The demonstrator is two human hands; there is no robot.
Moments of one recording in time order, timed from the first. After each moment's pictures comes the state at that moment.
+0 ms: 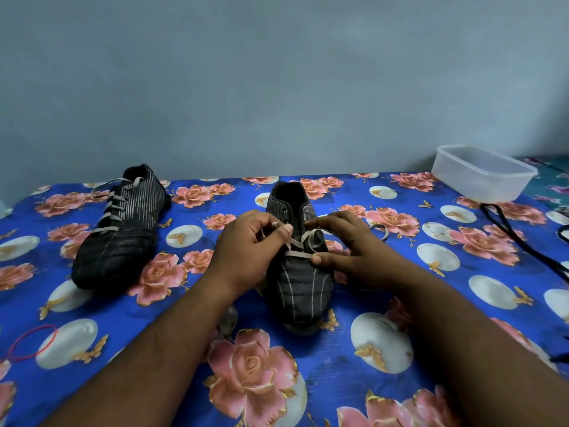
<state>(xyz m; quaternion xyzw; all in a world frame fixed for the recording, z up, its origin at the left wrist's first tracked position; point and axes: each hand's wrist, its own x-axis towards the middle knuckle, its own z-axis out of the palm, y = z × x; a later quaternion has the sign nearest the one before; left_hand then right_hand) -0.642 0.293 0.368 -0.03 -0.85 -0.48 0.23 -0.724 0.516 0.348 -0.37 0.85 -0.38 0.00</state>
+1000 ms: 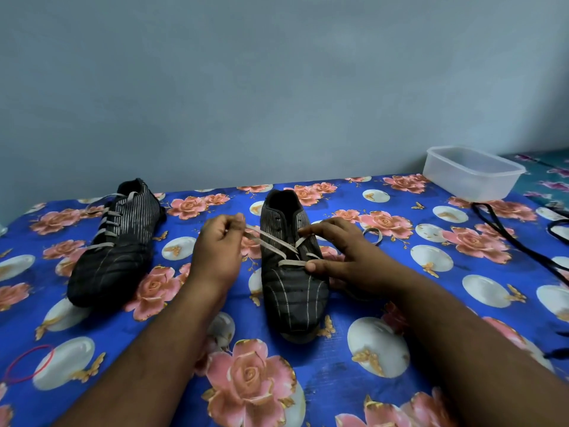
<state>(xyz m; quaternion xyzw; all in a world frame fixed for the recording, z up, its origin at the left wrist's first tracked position) -0.652 0.276 0.365 0.10 -0.77 -0.57 0.25 -0.725 0.516 0.347 -0.37 0.85 -0.38 0.00</state>
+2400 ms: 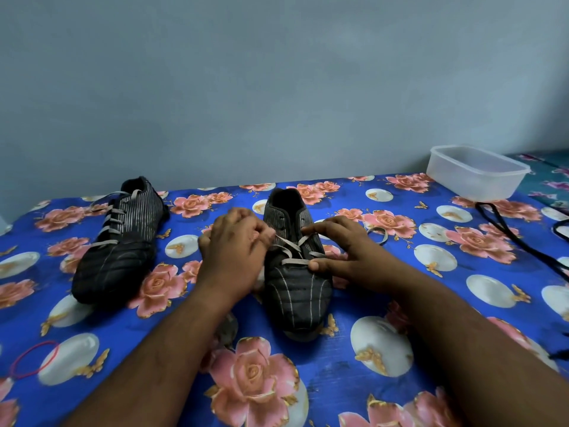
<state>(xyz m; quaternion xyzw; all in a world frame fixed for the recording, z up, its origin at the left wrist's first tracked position) -0.647 0.281 0.365 0.03 -0.92 -0.27 0.28 -0.725 0.515 0.346 -0.37 0.85 -0.37 -0.01</state>
